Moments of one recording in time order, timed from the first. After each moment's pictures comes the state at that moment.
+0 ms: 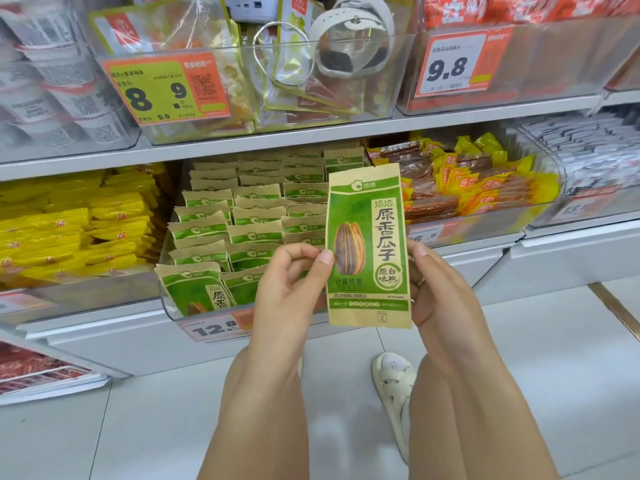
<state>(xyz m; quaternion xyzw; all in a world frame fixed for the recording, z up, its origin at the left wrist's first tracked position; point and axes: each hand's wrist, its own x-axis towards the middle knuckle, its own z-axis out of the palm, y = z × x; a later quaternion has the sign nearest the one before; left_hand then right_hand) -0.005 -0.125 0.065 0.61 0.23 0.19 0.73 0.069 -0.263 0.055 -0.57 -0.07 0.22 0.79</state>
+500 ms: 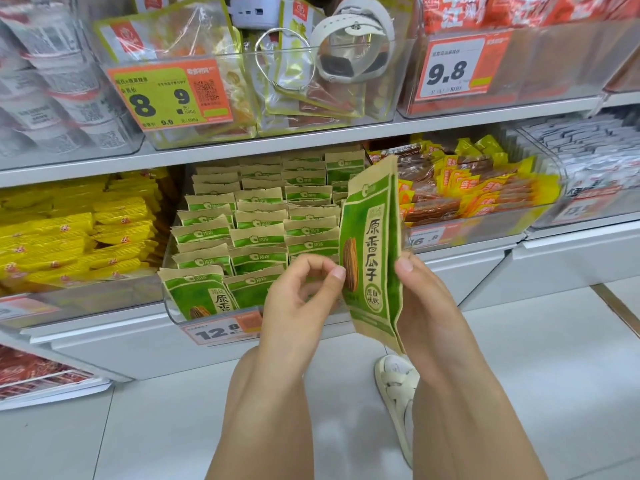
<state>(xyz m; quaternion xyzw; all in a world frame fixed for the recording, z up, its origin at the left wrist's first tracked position) -0.006 -0.123 0.055 0.68 0.19 0.19 0.69 0.054 -0.251 0.060 -0.52 -0.12 0.27 0.80</state>
